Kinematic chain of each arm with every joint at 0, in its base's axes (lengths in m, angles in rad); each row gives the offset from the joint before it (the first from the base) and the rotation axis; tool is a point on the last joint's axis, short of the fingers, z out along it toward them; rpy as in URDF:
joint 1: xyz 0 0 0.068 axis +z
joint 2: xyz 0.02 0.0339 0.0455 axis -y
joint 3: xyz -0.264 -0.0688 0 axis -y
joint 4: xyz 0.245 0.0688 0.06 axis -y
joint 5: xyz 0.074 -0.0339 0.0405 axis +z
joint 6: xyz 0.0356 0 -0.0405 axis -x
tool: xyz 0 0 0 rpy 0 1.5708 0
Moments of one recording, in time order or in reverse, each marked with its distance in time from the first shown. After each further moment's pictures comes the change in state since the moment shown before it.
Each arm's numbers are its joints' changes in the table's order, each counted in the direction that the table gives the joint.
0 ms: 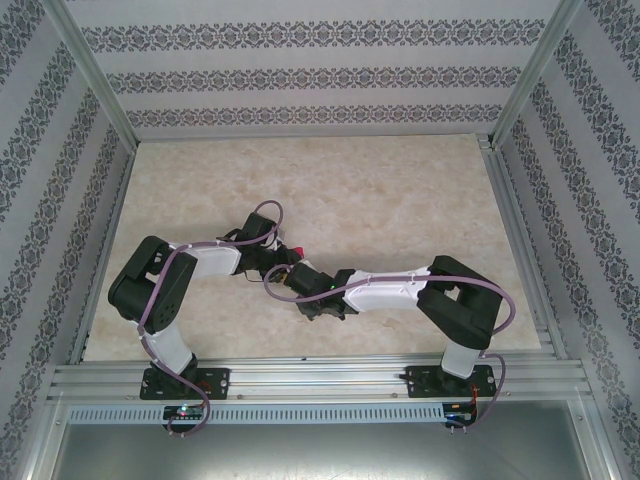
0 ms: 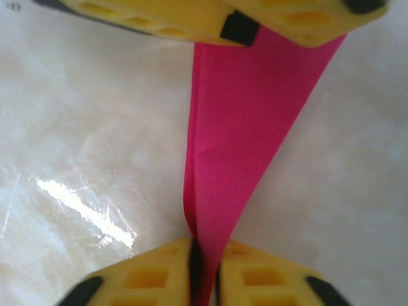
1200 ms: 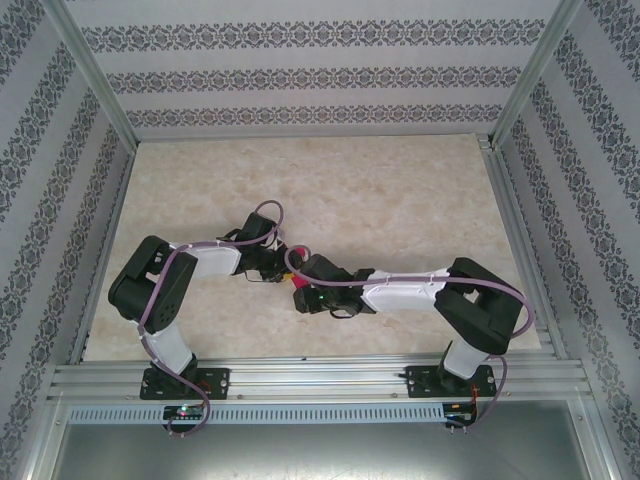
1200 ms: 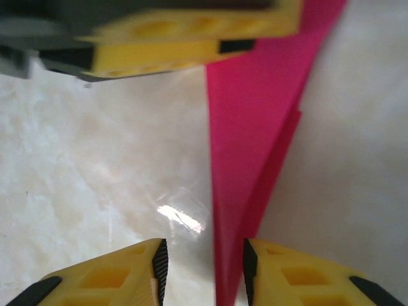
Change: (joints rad) left arm 0.000 -0.002 -0.001 0.006 -0.003 -0.010; right arm -0.061 0.101 -0.105 0.182 0.202 -0.284
